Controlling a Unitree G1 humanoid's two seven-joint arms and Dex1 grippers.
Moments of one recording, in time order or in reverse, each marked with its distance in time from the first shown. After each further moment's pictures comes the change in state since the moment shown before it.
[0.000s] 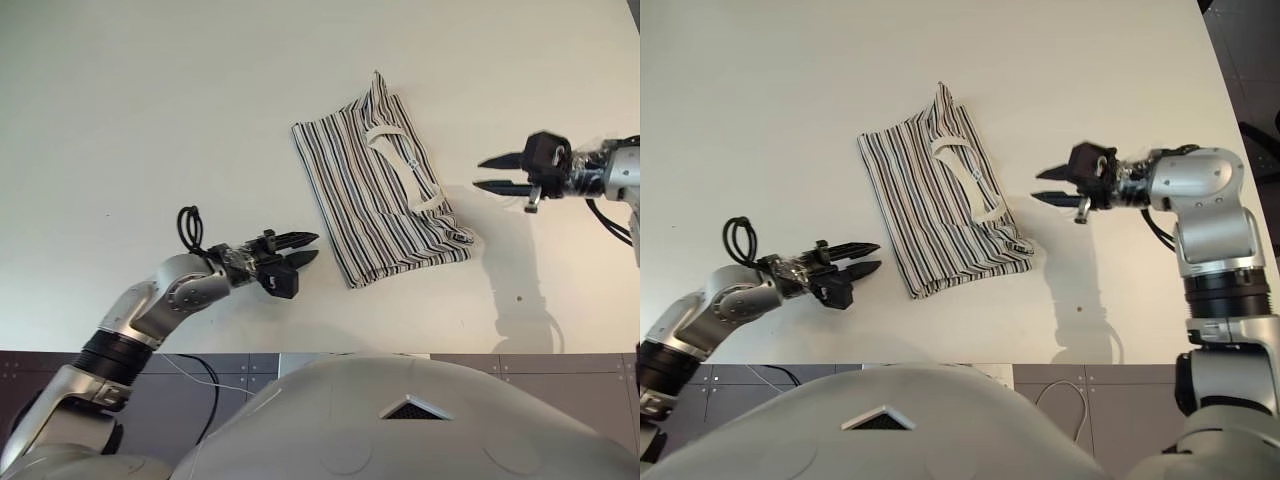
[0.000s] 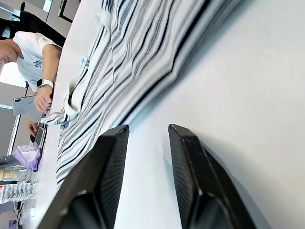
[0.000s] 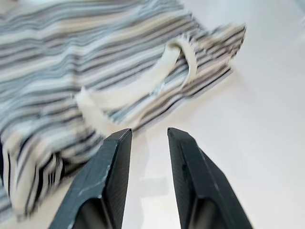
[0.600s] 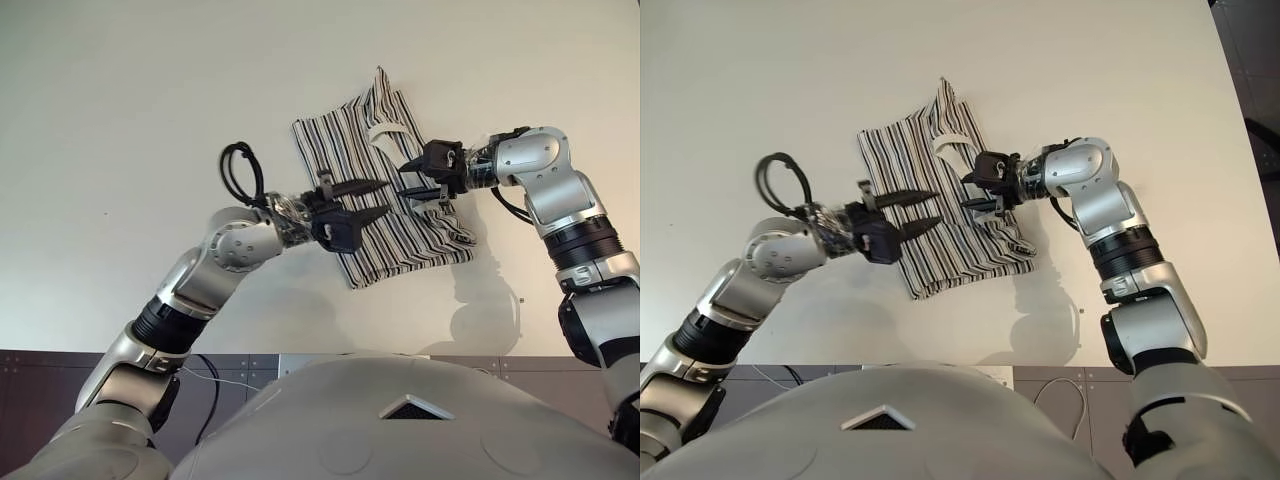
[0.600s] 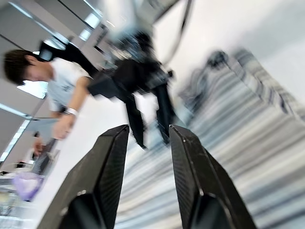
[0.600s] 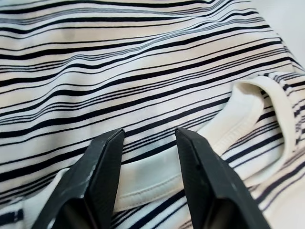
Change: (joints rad) left arm -0.211 -0.282 -0.139 -0.216 -0.158 0.419 -0.219; right arm -0.210 0.266 0.281 0.331 -0.245 -0.208 -0.021
